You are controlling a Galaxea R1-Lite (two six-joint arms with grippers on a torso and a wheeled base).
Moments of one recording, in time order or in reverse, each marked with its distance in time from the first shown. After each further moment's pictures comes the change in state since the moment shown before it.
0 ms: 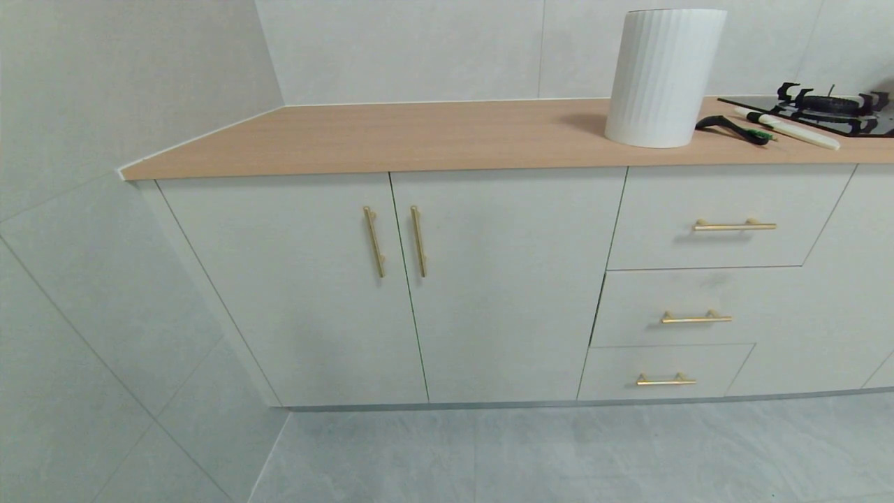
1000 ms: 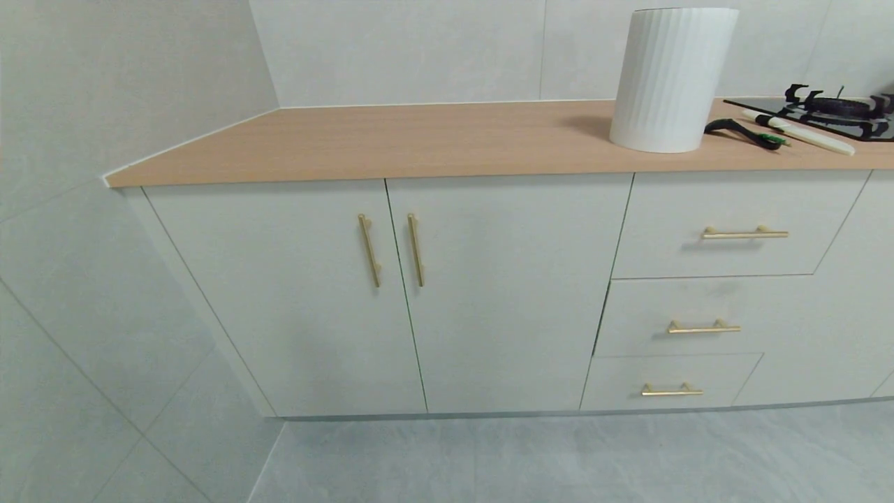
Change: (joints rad) left arm 0.000 -0.001 0.000 -0.002 0.001 -0.031; right arm 0.000 0.000 0.000 0.002 -0.003 0.005
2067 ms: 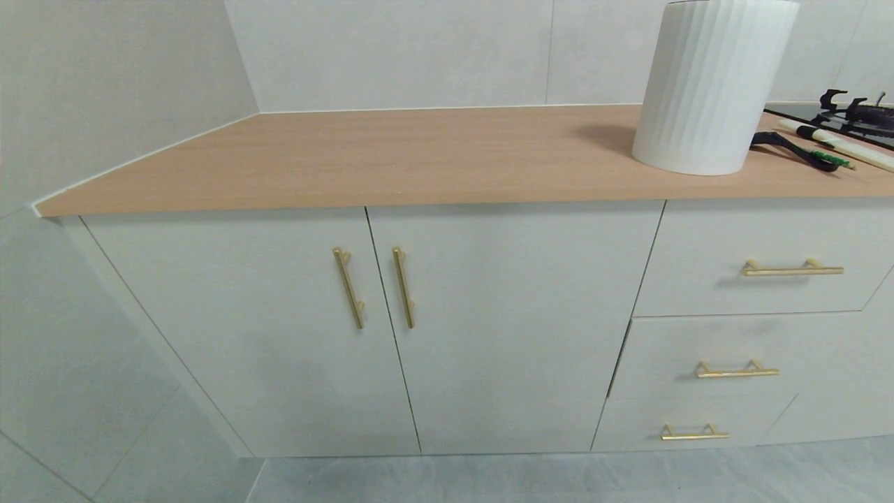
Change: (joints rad) left arm 0.000 0.000 0.000 0.000 0.000 0.001; right arm 0.000 0.001 0.000 0.000 0.000 0.000
